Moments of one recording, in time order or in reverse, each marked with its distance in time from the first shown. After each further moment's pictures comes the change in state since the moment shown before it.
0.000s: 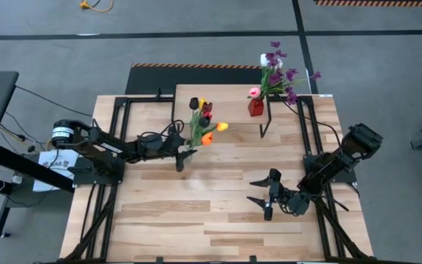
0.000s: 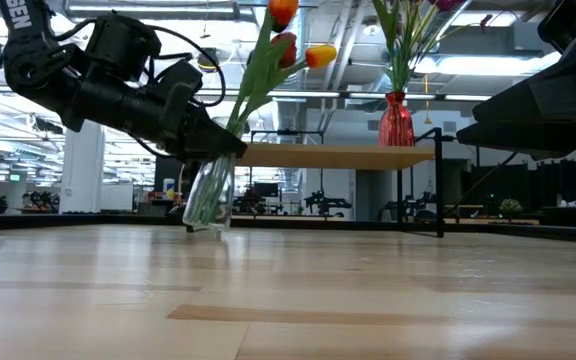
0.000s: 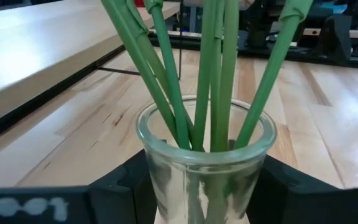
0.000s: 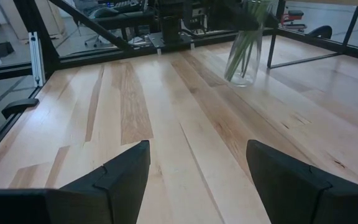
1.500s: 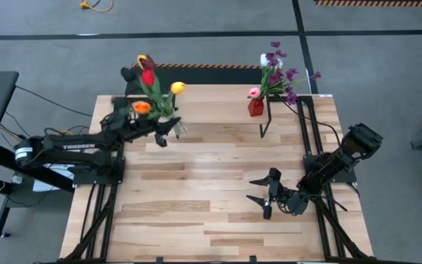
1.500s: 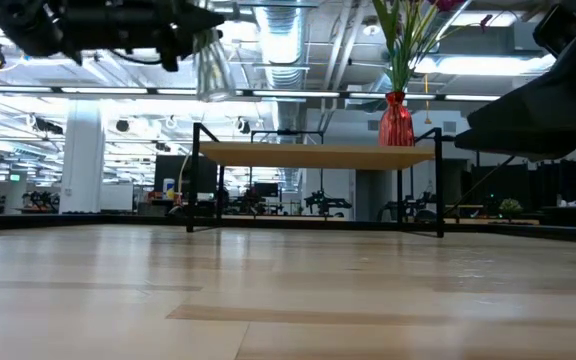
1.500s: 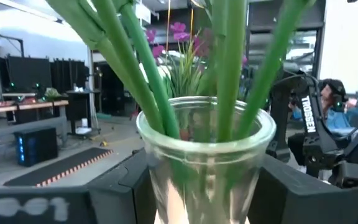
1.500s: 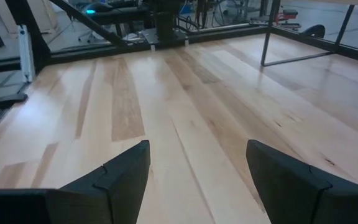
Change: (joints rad) left arm 0.217 -0.549 0.101 -0.167 0.163 0.029; right arm -0.015 0.000 0.000 -0.024 0.000 0.000
